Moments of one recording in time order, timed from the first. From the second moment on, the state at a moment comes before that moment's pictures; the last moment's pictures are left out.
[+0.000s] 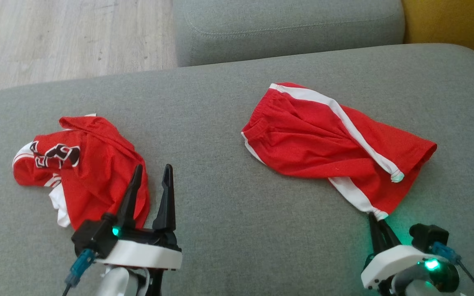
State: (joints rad) left arm -0.10 0.05 -0.26 0.22 -0.39 -0.11 -0.25; right arm -0.14 -0.05 0.06 0.75 0.28 0.13 -0.21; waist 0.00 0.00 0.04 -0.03
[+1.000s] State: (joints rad) left arm -0.33 0.07 -0.50 0.43 -0.34 -0.13 -0.15; right arm -0.15 -0.04 -0.15 0.47 -0.01 0.13 -0.06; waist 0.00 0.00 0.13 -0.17
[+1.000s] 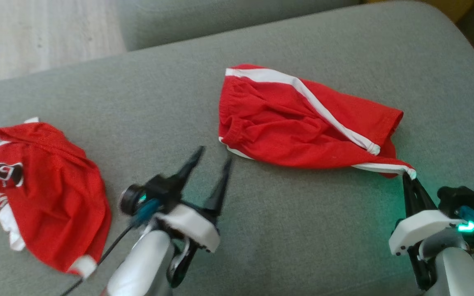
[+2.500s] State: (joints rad) left arm -0.74 0.14 -0.95 0.88 -0.50 -0.13 -0.15; right arm -0.22 -0.04 -0.06 0.45 0.05 0.13 -0.08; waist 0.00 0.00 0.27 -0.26
